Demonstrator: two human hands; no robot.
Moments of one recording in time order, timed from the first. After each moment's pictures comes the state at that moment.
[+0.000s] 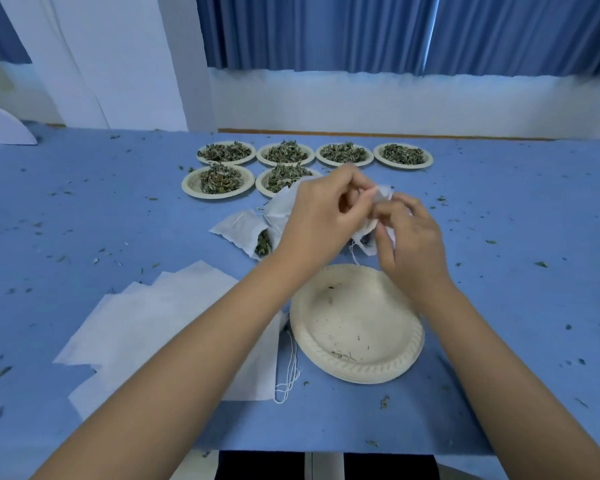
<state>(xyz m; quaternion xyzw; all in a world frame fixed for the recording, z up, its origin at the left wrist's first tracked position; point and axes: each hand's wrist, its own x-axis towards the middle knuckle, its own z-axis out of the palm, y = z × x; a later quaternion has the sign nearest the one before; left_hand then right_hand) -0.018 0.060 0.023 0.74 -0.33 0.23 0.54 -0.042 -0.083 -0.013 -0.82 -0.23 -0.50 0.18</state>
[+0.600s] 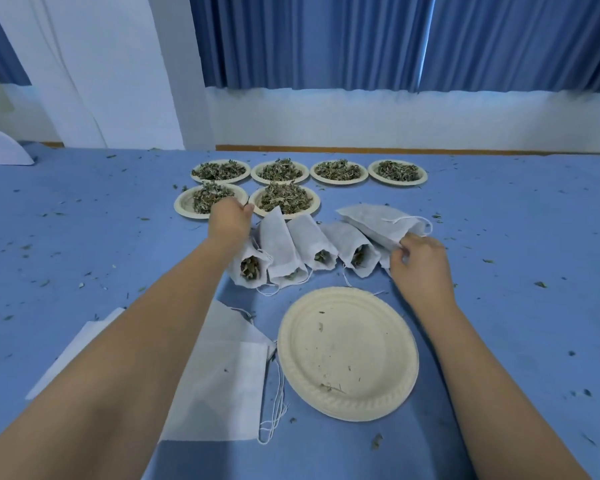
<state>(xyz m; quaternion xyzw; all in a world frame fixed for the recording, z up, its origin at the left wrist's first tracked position) 0.137 0.133 -0.023 0.94 0.04 0.13 0.32 -0.006 -0.133 -0.050 -0.90 0.03 -0.36 0.24</state>
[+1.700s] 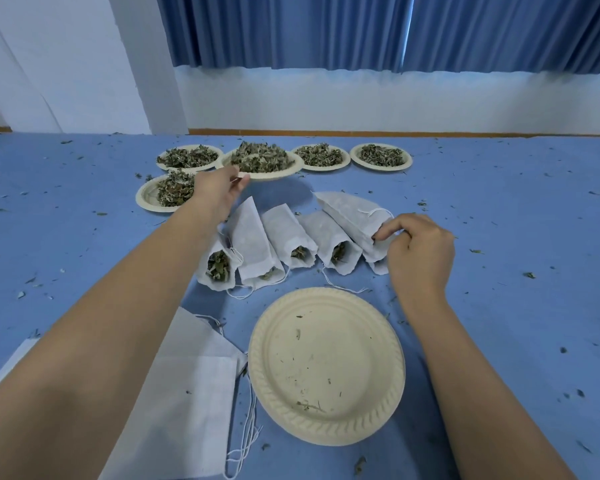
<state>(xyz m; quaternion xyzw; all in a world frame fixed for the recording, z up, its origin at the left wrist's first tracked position) 0.166 0.094 0.002 0.53 0.10 0.02 0.84 -0.008 -0.125 -0.034 -0.83 0.14 -0.41 0.35</state>
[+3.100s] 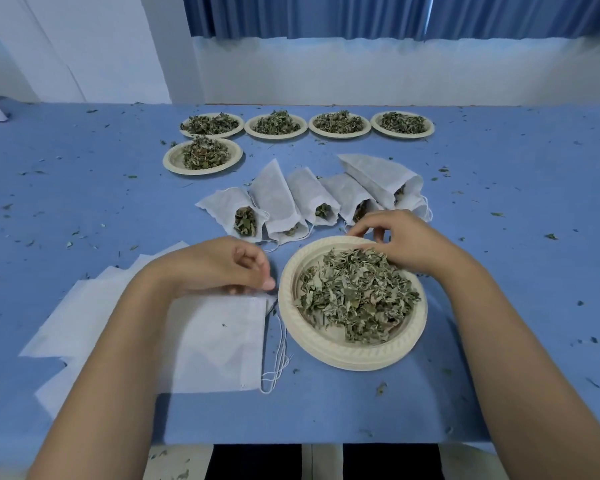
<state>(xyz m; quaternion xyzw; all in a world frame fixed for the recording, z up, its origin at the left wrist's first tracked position) -0.005 0.171 -0.029 0.81 -0.19 -0.33 0.45 -0.022 -0.120 -0.037 -0.93 -0.13 0.00 0.35</state>
